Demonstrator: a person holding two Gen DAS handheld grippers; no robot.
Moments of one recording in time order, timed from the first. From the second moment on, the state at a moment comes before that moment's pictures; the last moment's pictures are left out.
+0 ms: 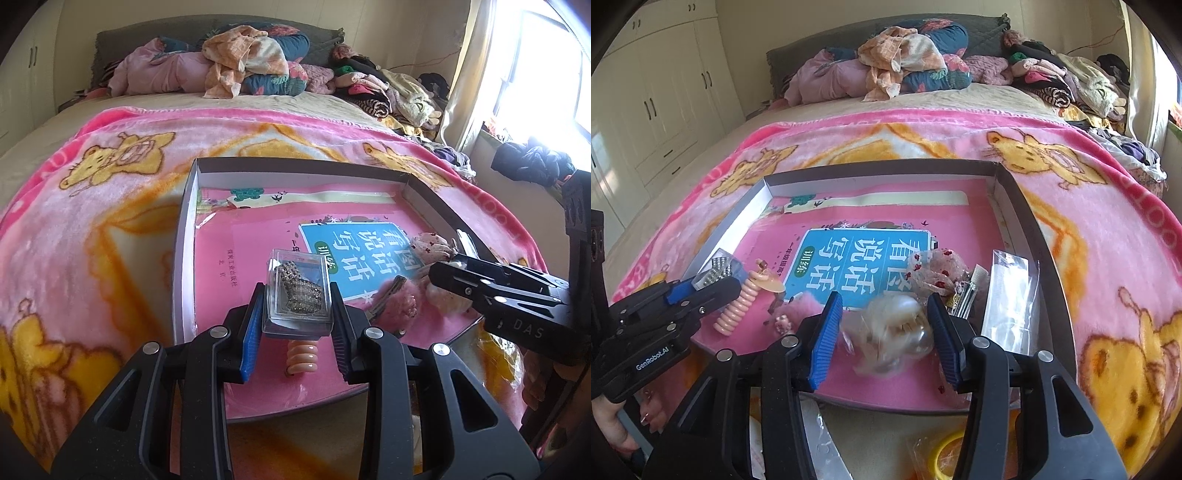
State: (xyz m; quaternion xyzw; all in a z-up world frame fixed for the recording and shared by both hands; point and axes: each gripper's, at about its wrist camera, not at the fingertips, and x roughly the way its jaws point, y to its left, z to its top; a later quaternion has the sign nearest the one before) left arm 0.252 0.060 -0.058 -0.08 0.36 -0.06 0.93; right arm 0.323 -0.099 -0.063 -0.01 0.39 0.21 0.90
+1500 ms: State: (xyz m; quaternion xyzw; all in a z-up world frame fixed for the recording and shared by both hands) left arm 0.165 0.030 -0.006 -0.07 0.30 -0.07 0.95; right arm 0.204 -0.166 -0.008 0.02 0.31 0.17 0.93
